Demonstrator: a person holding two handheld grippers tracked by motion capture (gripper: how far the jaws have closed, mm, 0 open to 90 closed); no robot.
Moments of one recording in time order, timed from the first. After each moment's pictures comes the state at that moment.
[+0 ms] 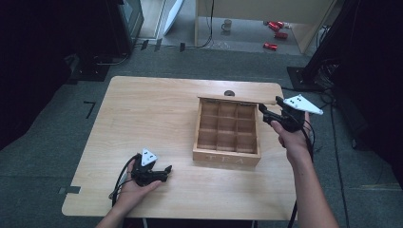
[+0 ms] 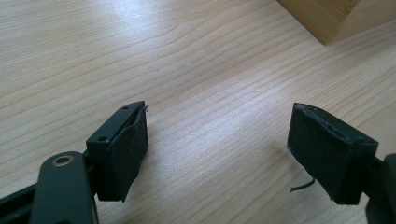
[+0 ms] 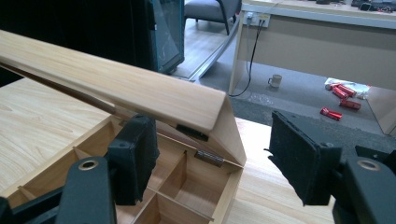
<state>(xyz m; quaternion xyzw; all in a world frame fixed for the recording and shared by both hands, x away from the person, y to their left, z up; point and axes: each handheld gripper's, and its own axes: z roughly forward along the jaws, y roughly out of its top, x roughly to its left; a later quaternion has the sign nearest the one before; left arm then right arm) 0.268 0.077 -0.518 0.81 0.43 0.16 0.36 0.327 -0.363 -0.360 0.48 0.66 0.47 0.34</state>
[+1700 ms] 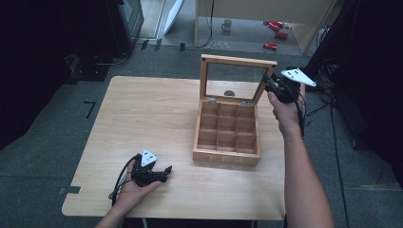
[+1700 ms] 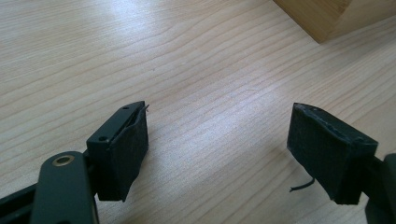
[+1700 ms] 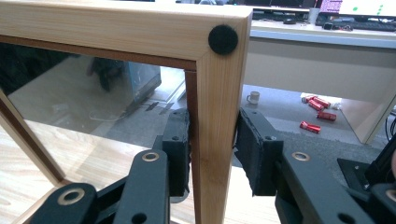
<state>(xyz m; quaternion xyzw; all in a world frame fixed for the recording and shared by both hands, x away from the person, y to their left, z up) 0.267 0.077 -0.518 0.81 0.43 0.16 0.36 0.408 -0.365 -0.342 0.51 0.60 0.48 0.38</state>
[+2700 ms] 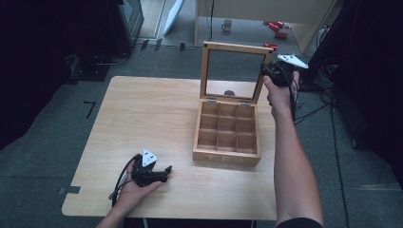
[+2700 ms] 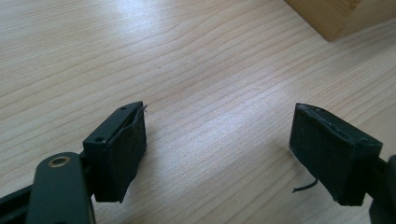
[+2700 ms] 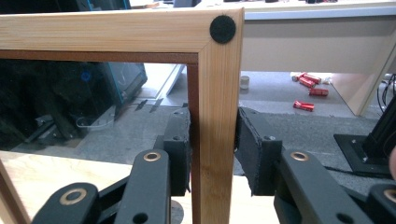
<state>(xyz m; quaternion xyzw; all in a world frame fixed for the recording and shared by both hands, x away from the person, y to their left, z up) 0.266 0.075 -0.518 0.81 0.43 0.17 0.35 0.467 -0.363 -0.339 0.57 0.57 0.46 0.36</state>
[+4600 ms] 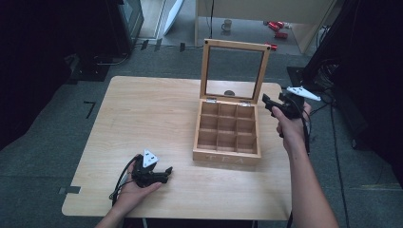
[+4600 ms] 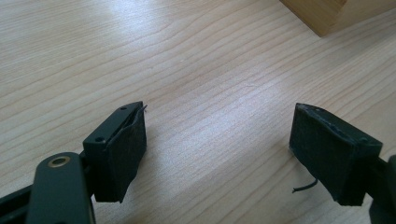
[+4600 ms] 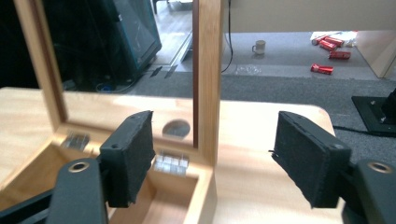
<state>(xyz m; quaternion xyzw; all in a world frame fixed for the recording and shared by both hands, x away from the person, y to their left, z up) 0.265 0.074 -0.518 0.82 0.42 0.17 0.35 0.377 -0.392 -0.388 0.58 0.61 0.45 0.30</state>
